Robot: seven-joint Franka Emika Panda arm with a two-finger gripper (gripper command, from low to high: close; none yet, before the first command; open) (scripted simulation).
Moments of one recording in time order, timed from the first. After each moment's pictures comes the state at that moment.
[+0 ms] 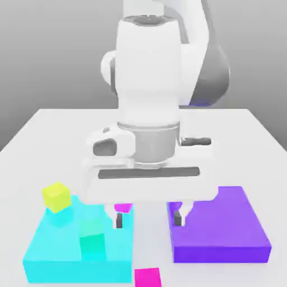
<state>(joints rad) 0.02 0.17 -0.01 -2.35 0.01 2.62 0.72</state>
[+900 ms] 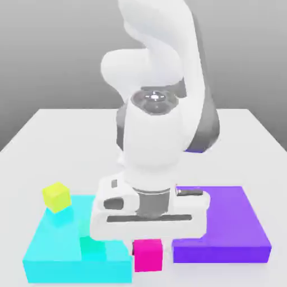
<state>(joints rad) 0.00 0.12 -0.10 -2.48 -0.08 2.64 0.89</state>
